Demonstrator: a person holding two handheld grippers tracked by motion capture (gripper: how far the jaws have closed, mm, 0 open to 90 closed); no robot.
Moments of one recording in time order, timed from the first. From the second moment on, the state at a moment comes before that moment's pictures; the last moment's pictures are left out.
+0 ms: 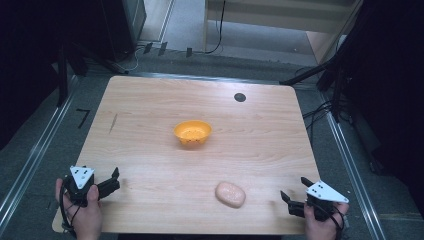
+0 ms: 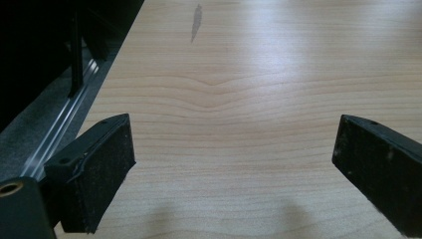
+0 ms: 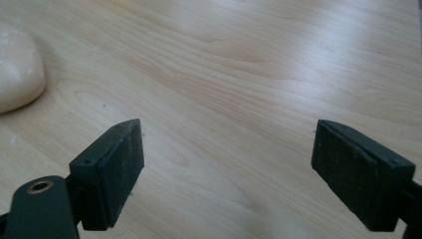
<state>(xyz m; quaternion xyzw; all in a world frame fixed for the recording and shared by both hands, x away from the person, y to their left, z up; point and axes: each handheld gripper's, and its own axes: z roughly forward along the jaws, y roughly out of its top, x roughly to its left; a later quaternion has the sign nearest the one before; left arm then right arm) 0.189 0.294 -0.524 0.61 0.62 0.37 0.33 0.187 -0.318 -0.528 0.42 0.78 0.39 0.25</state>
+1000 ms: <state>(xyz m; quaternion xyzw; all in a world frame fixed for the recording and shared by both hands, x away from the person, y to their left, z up) 0.191 0.296 -0.524 0.62 0.62 0.36 0.33 0.216 -0.268 -0.503 0.29 0.88 0.34 0.15</state>
